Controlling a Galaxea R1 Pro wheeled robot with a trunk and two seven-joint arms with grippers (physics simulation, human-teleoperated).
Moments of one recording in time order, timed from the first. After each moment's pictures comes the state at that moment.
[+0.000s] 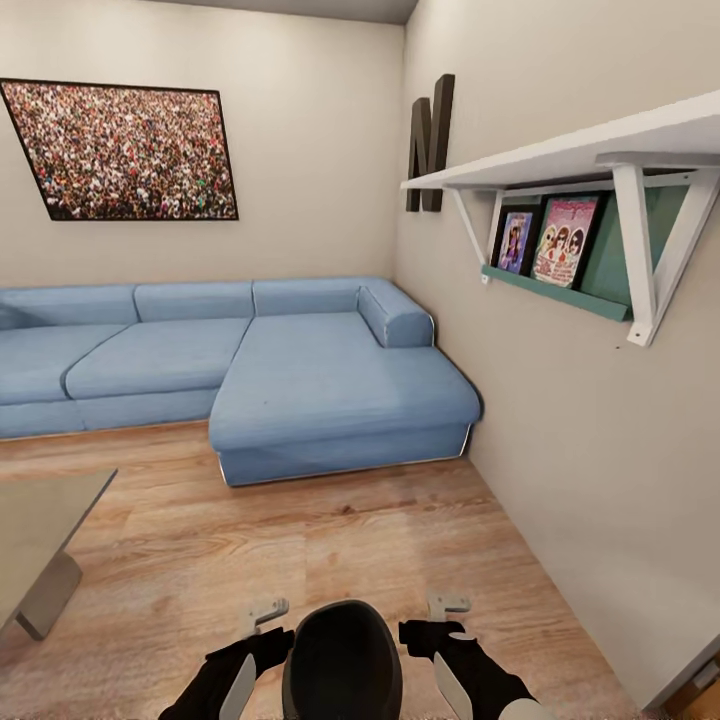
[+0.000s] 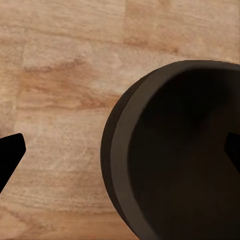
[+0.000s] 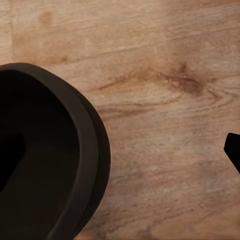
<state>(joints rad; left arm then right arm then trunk) -0.44 -0.16 0.28 -0.52 -0.01 0.27 0.06 -0.54 0.17 0.02 -0.32 -0.04 0.13 -0.10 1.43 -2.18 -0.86</state>
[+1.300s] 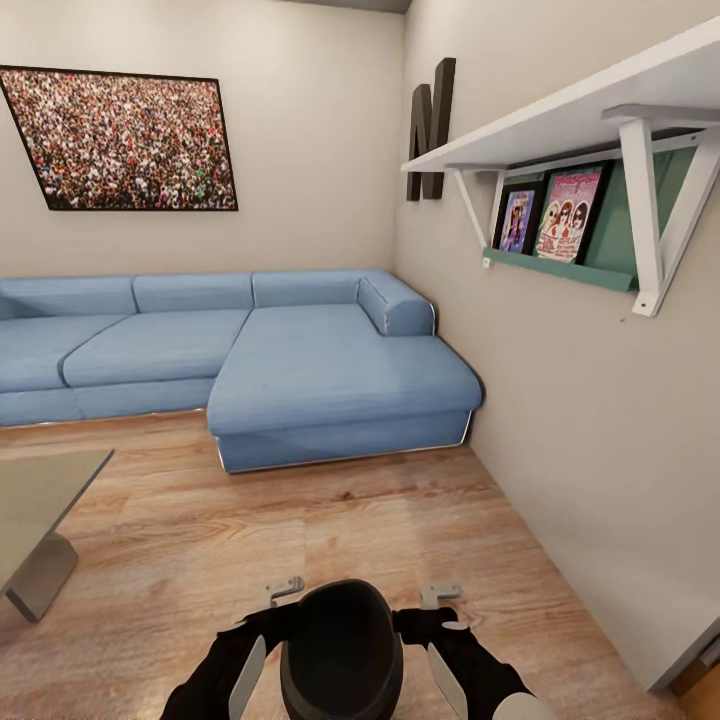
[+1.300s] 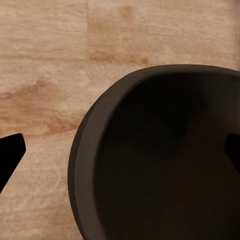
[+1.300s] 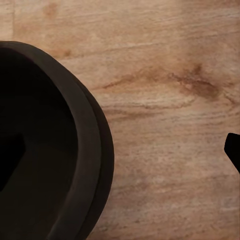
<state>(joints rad) -0.44 -0.17 0.18 -0.61 0.00 0.28 -0.02 -0.54 0.17 0.08 -0.37 -0.04 0.15 -0.09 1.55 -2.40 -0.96</state>
